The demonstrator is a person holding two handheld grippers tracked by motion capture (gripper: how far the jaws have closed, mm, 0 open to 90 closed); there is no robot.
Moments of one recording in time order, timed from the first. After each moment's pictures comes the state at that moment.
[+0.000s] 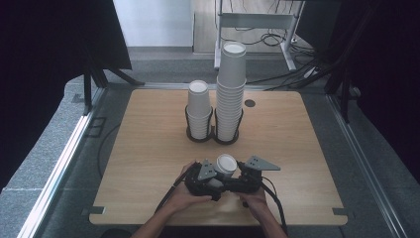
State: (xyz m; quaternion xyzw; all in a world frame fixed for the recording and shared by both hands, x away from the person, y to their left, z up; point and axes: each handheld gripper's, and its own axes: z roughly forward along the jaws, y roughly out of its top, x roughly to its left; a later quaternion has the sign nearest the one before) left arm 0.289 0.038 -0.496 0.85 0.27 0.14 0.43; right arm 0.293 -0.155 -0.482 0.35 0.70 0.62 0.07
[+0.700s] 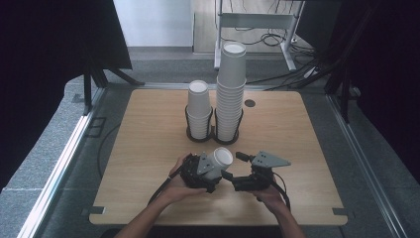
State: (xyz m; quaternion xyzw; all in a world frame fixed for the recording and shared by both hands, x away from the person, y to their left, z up) left arm 0.306 0.050 -0.477 0.87 0.24 0.21 0.37; right arm 0.294 -0.178 -0.444 0.28 0.76 0.57 0.13
